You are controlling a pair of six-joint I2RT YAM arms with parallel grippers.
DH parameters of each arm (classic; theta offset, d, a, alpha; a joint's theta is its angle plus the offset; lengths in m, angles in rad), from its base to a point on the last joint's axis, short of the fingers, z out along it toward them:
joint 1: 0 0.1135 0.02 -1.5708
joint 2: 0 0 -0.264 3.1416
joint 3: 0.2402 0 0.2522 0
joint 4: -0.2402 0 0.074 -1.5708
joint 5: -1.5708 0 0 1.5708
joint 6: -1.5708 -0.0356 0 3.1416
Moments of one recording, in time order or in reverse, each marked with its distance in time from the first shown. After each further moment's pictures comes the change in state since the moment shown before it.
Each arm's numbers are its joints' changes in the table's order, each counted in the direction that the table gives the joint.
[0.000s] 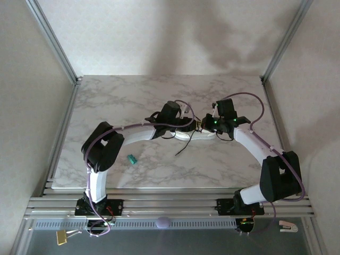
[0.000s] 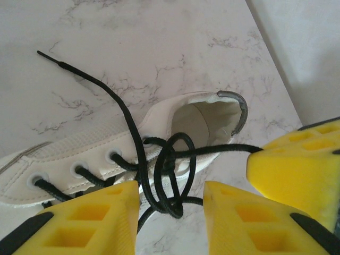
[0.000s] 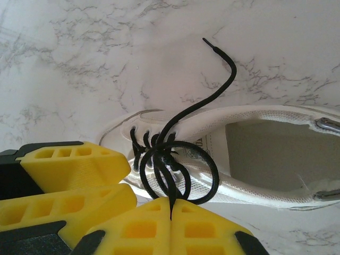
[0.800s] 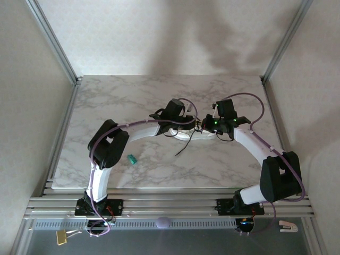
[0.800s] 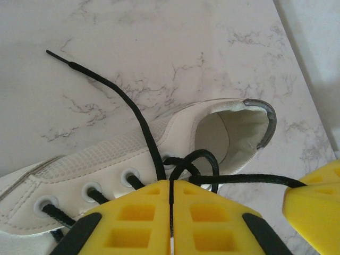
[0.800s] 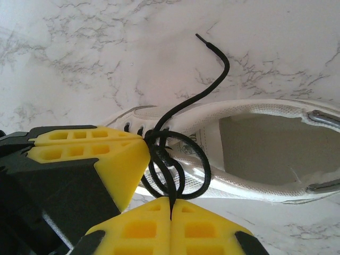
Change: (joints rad) left arm 0.000 0.070 0.100 -0.093 0.027 -0.012; right arm -0.001 -0.003 -0.001 -0.019 -0.014 0.002
